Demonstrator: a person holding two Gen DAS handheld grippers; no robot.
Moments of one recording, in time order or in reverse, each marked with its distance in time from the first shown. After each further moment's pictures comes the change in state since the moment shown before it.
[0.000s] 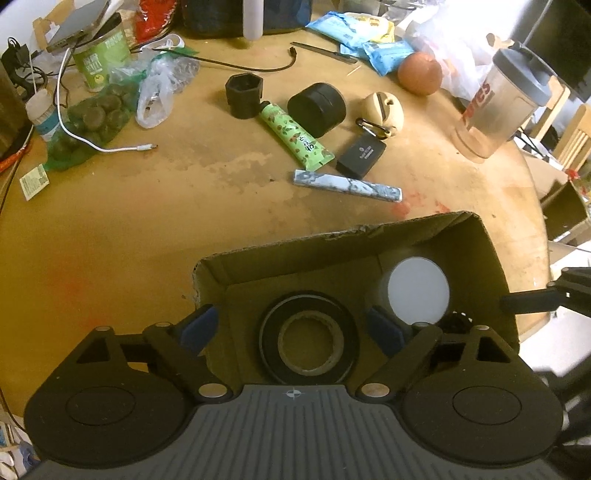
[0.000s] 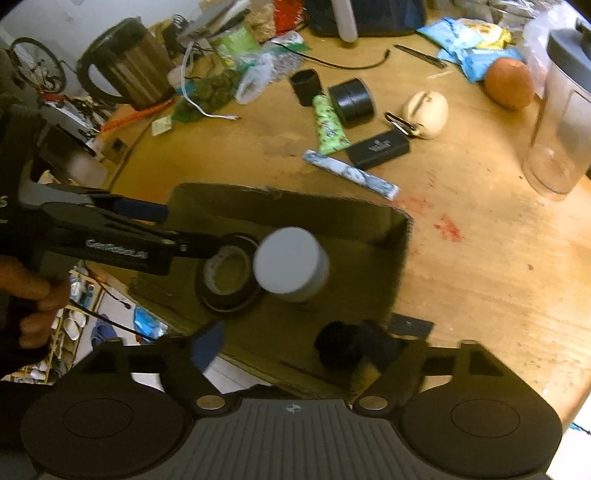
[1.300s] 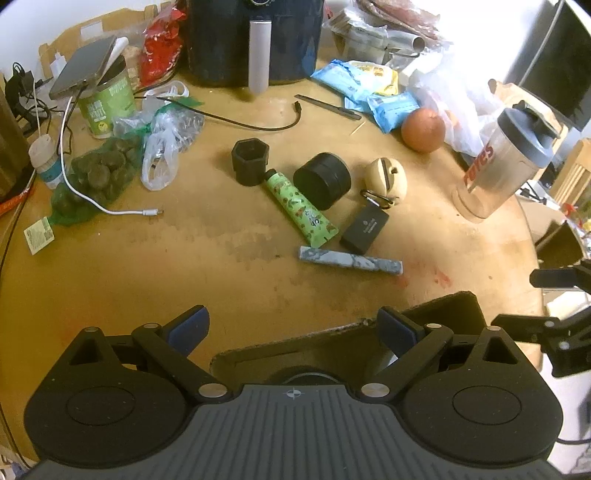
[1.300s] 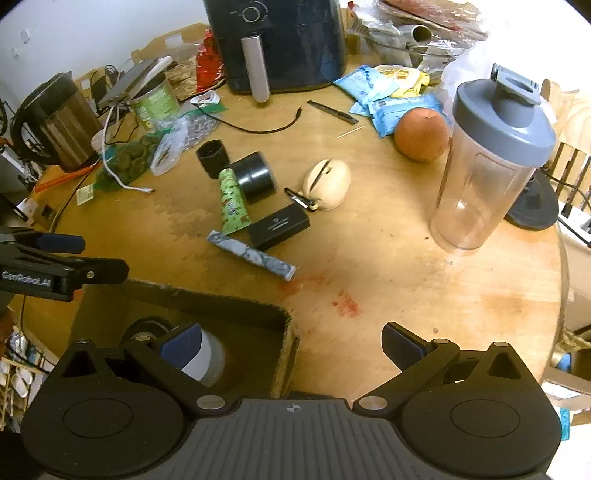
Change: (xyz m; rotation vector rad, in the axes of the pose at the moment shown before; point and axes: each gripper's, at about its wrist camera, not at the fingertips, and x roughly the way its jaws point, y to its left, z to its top) left arm -0.010 0.008 0.042 -0.011 -0.121 -0.013; right arm -0.021 -0.044 0.042 0.100 -0.142 -0.243
